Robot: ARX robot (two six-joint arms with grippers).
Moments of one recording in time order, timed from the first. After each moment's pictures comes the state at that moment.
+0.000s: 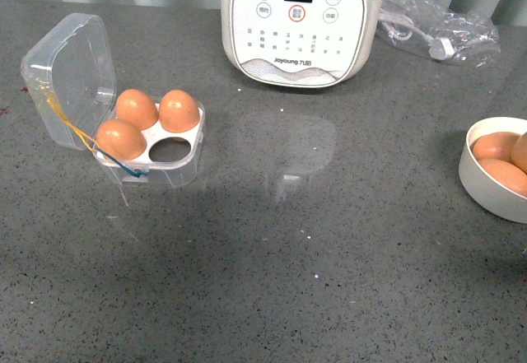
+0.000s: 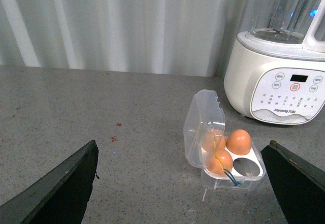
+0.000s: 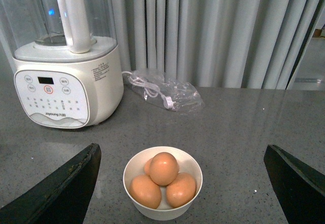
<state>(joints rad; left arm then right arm) 0.00 0.00 0.03 0.00 0.00 0.00 0.00 0.00 0.01 0.00 0.00 -0.01</state>
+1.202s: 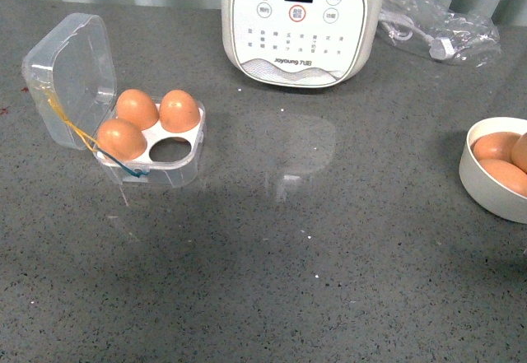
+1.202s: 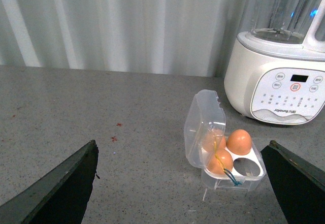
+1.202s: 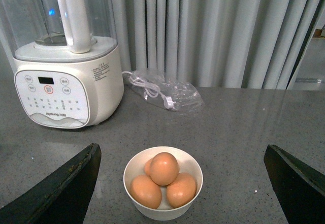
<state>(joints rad) 0.00 0.00 0.03 0.00 0.00 0.00 0.00 0.00 0.01 0.00 0.00 -0.01</state>
